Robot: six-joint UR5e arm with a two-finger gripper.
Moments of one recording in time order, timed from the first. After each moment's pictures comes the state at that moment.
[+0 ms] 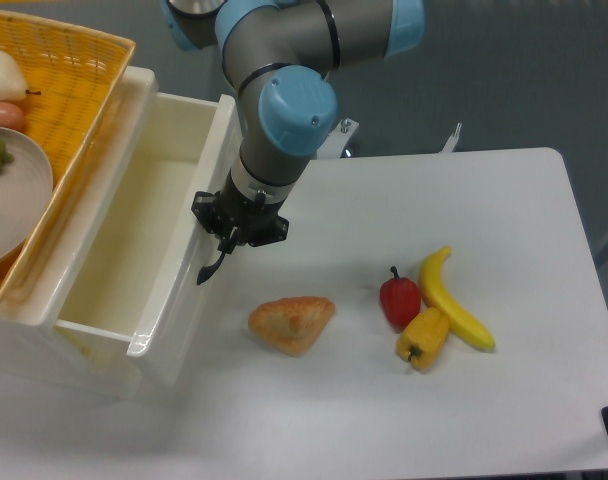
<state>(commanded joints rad) 2.37 -1.77 -1.58 -1.47 1.21 0.52</state>
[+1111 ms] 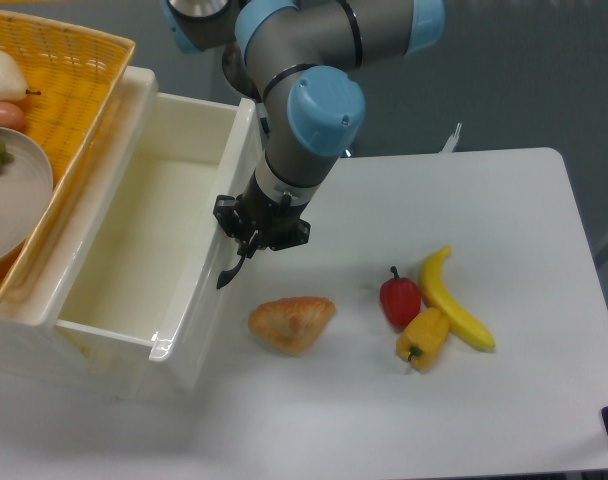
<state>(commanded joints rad) 2.40 -1.78 -1.56 -1.47 1.21 0.54</state>
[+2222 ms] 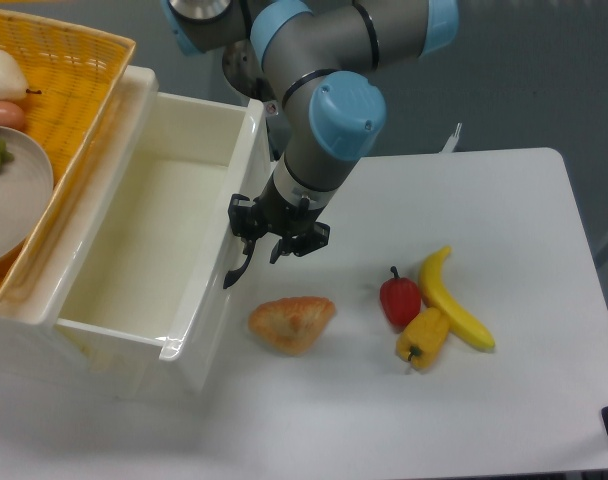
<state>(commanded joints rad) 2.45 -1.79 -1.56 -1.47 1.20 0.60</state>
